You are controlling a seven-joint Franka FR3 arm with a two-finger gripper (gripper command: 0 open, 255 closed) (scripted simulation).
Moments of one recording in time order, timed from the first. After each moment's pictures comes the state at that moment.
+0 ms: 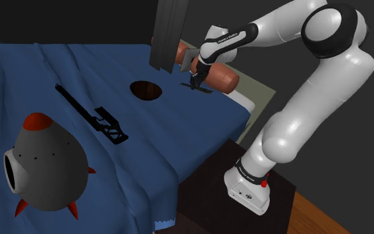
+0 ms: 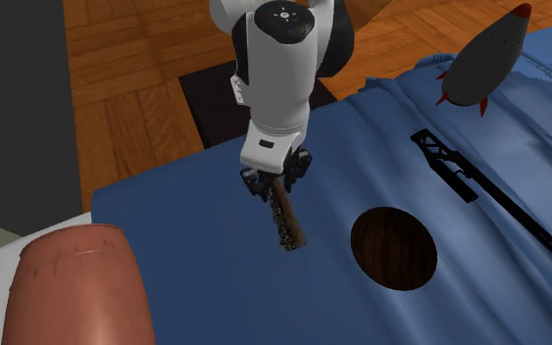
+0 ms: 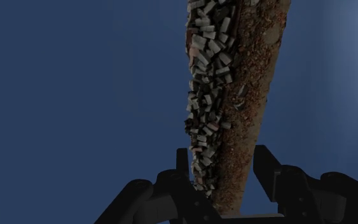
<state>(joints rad) 0.12 -0.05 -0.46 -2.33 -0.10 2.40 -0.25</state>
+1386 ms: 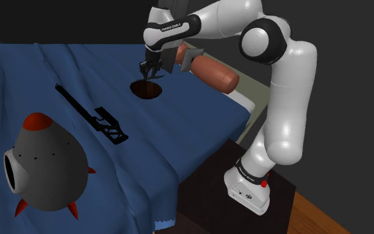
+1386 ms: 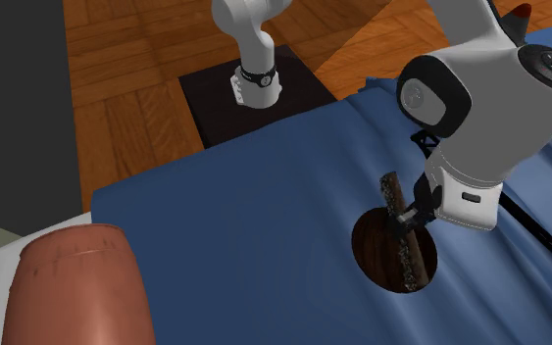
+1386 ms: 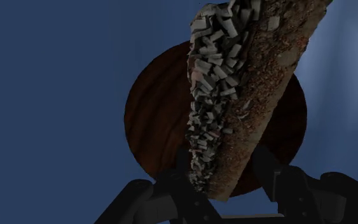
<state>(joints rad) 0.28 0.43 -0.29 -1.69 0.05 2.20 0.02</state>
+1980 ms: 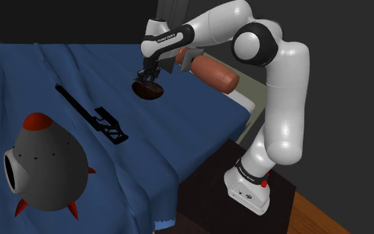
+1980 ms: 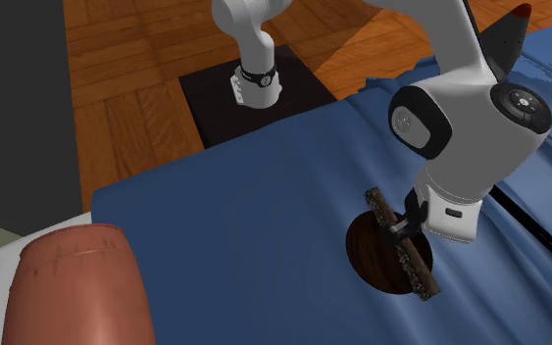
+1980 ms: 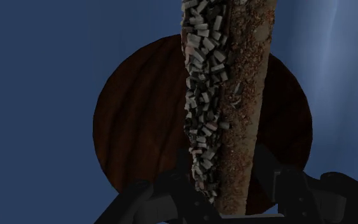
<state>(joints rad) 0.27 0.50 -0.28 -1.72 0.07 2.29 0.02</state>
